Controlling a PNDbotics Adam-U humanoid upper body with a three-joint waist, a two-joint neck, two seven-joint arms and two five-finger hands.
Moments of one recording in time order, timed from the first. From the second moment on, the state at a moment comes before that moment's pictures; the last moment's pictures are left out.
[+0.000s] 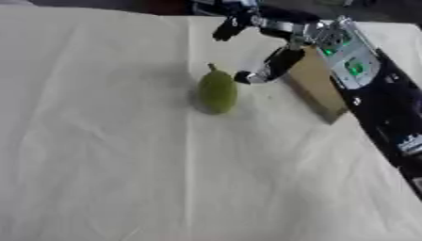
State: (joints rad) left arm -0.20 0.33 0.58 -1.98 0.06 -0.32 0.15; right arm -0.90 -0.59 0.28 -1.23 0.22 -0.50 0.66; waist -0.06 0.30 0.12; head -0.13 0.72
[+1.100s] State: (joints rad) left arm -0.21 0.32 0.58 -1.98 0.07 -0.32 0.14; right arm -0.91 -0.52 0.29 -1.15 0.38 -0.44 0.72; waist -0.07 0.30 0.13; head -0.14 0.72
